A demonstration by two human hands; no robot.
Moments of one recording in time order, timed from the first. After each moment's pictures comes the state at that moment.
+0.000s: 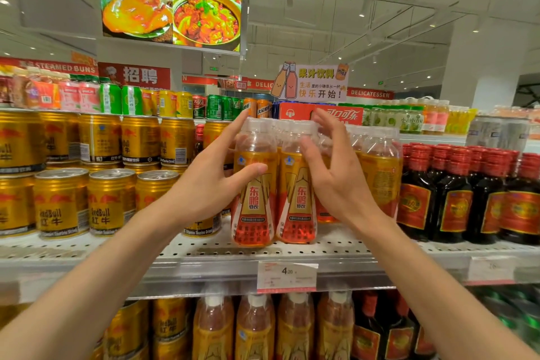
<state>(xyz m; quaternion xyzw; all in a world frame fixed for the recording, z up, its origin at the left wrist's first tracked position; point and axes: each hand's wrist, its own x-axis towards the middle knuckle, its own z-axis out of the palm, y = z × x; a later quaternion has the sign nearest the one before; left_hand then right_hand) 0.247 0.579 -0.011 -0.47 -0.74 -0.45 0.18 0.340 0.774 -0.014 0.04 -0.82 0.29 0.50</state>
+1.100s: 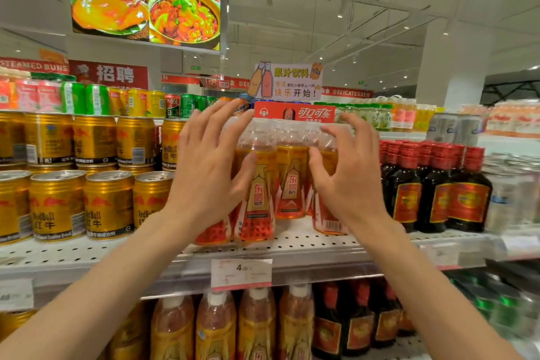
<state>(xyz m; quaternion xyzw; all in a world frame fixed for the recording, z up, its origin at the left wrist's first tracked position) 0.275 0.641 -0.017 -0.43 -0.70 -0.28 0.50 0.387 0.830 -0.018 -0.07 -0.79 0.04 0.61</state>
